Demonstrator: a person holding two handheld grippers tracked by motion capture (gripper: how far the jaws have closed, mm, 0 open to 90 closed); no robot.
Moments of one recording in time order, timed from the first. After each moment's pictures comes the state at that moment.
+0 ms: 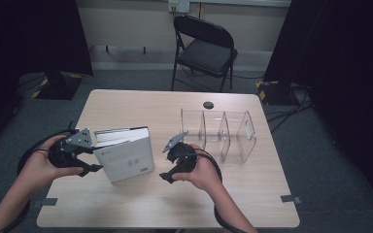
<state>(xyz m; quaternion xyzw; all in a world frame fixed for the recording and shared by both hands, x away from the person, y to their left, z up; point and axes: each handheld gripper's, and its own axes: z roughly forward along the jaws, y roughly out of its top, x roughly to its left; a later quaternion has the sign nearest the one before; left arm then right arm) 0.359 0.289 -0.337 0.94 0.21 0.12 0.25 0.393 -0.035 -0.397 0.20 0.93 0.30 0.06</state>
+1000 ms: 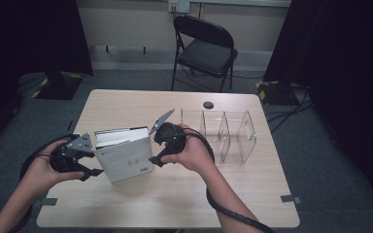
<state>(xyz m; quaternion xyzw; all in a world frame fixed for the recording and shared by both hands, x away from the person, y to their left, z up) 0.356 0.292 -0.355 0.93 0.22 0.12 0.25 0.408 -0.003 -0.334 0.17 0.94 0.29 0.07</state>
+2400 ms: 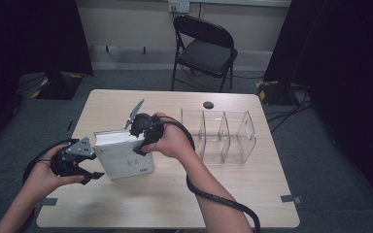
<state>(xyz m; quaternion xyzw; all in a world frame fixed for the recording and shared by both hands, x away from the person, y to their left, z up) 0.355 0.298 -0.372 0.93 0.22 0.12 0.27 0.424 0.054 -0.313 0.09 0.96 0.25 0.09</state>
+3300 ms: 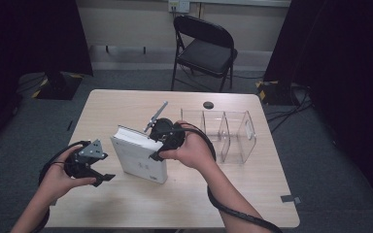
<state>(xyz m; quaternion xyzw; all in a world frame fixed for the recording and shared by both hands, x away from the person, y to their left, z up) 0.361 0.274 -0.393 0.92 0.22 0.12 0.29 0.400 0.004 -0.303 0.17 0.96 0.24 0.04</state>
